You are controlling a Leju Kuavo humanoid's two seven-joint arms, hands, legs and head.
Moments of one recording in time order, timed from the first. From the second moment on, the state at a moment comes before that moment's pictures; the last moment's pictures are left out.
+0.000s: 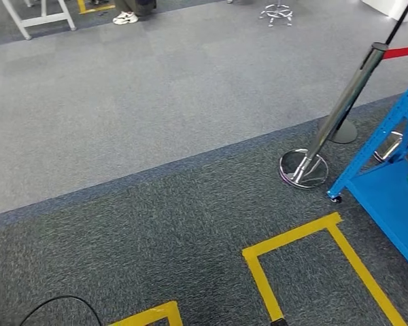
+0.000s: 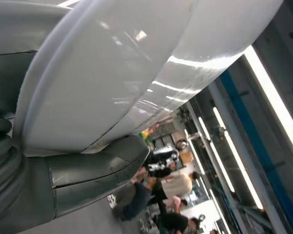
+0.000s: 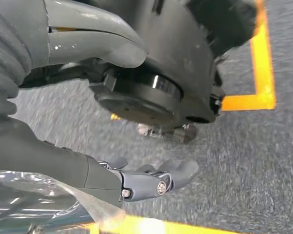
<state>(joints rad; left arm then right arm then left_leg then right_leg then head) 0.35 -0.02 0.00 -2.06 -0.20 0.53 -0.56 0.53 0.35 -0.52 -1.31 0.68 0.36 0.08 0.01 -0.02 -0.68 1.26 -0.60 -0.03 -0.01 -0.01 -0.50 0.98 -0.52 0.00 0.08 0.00</state>
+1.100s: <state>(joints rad) 0.38 -0.06 0.30 -2.13 -0.20 0.33 -0.50 0.52 0.35 -0.55 -1.26 0.74 0.45 -0.01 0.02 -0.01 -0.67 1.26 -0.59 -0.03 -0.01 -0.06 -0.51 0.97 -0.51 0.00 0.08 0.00</state>
